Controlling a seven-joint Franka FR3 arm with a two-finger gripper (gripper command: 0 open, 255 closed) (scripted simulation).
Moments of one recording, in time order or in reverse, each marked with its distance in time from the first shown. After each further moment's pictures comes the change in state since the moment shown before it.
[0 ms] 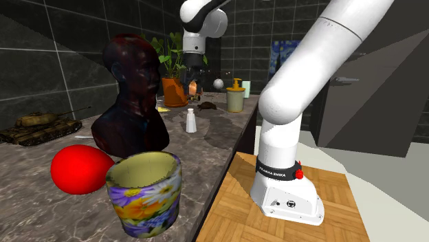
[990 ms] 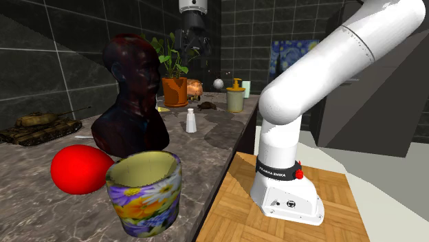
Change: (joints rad) arm 0.004 -0.253 0.233 0.116 0.101 -0.433 0.342
